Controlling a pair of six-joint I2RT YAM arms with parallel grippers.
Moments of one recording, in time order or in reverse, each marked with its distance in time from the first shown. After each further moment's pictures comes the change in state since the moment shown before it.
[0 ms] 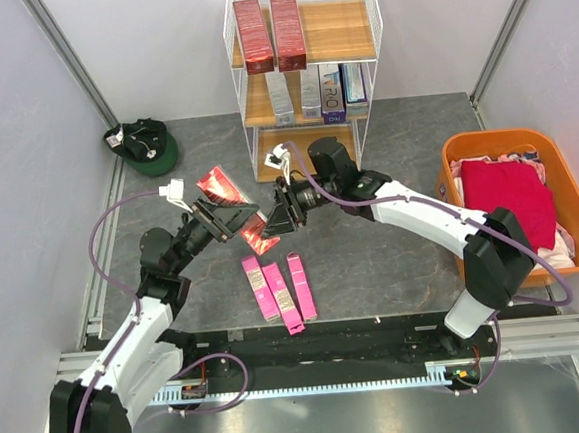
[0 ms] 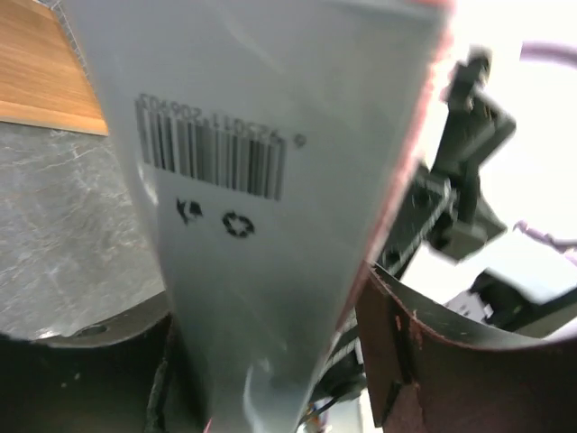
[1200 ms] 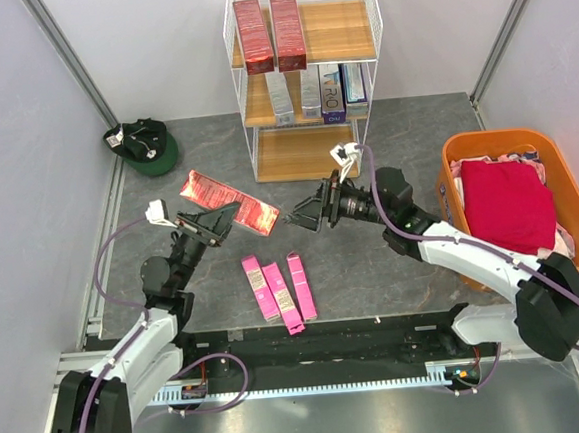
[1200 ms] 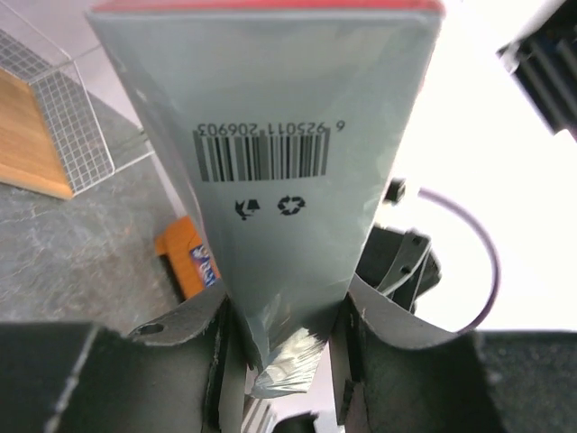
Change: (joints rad) left arm 0.001 -0.013 -0.208 0.397 -0.217 -0.235; right arm -0.070 -0.368 -0.461 0.478 0.328 0.371
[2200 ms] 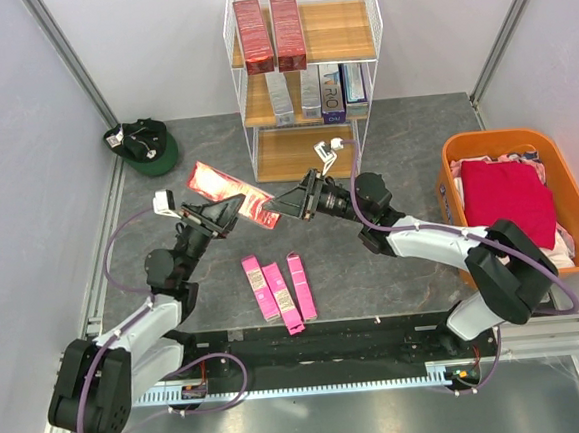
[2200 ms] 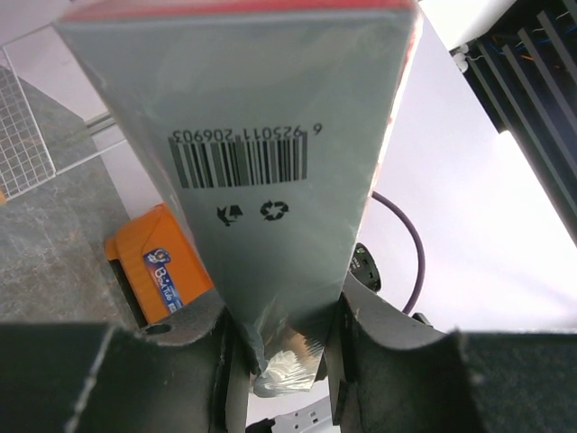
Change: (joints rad) left arm -0.033 0.191 0.049 0.218 0.013 -0.098; right arm 0.062 0.249 -0.002 0.509 0.039 0.409
